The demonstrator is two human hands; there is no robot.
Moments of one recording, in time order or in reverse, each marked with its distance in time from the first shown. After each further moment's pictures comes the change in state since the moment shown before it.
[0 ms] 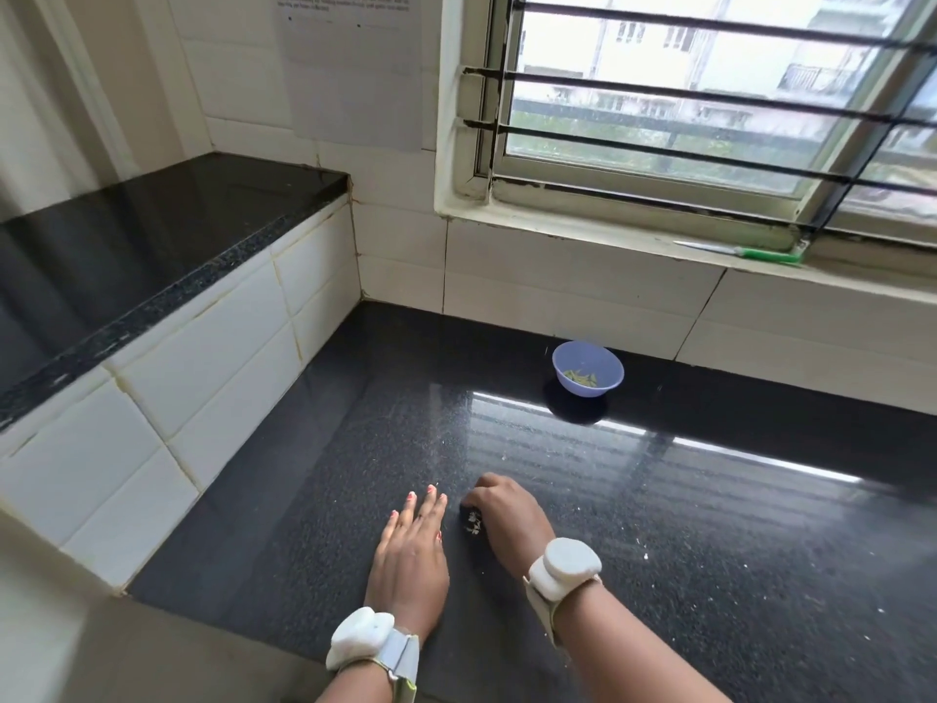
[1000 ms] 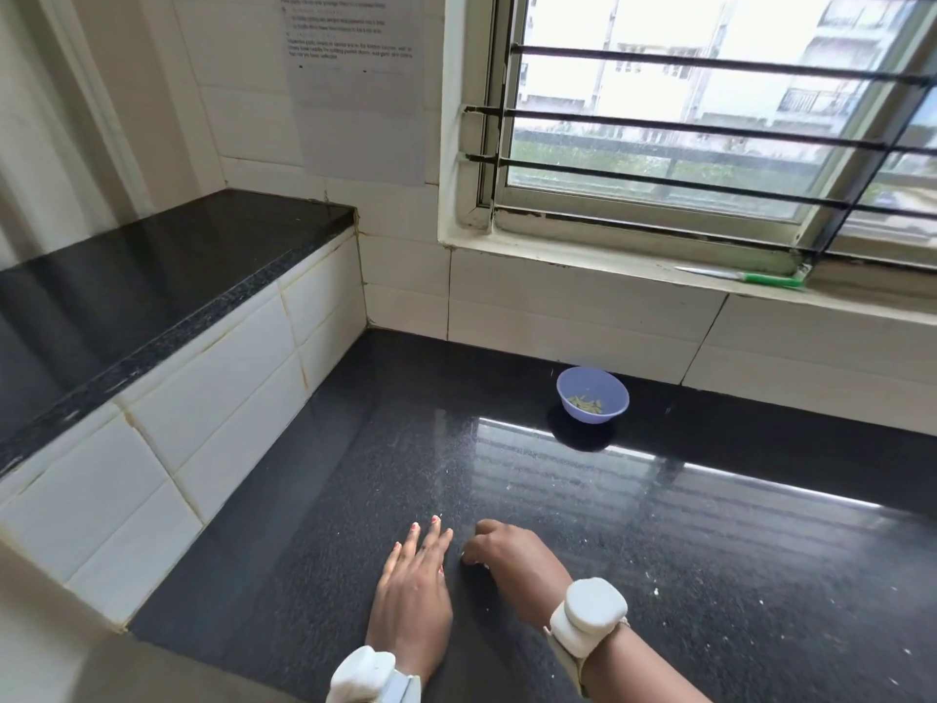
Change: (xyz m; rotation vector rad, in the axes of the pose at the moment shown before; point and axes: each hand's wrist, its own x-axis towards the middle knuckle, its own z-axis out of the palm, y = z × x) left_hand -0.002 -0.005 0.009 -0.014 0.061 0.024; right_hand -0.013 0.000 -0.013 -0.045 -0.137 -0.177
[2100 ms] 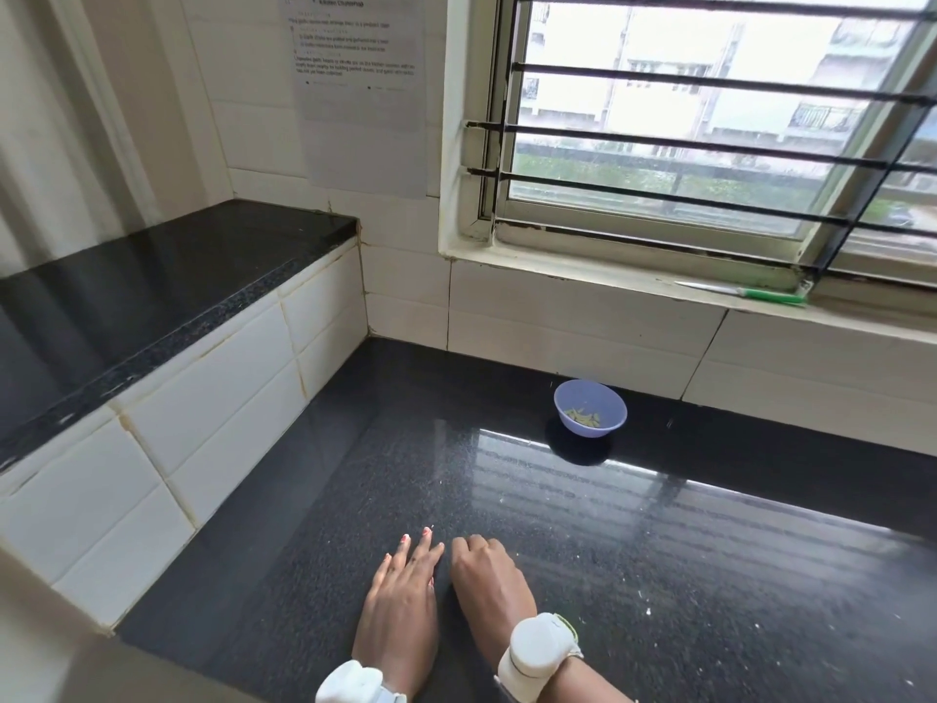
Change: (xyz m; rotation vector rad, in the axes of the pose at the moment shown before) left_hand -0.001 -0.001 0.007 -0.048 -0.010 -0.002; right_hand 0.004 -0.036 0.006 -0.057 0.171 0.255
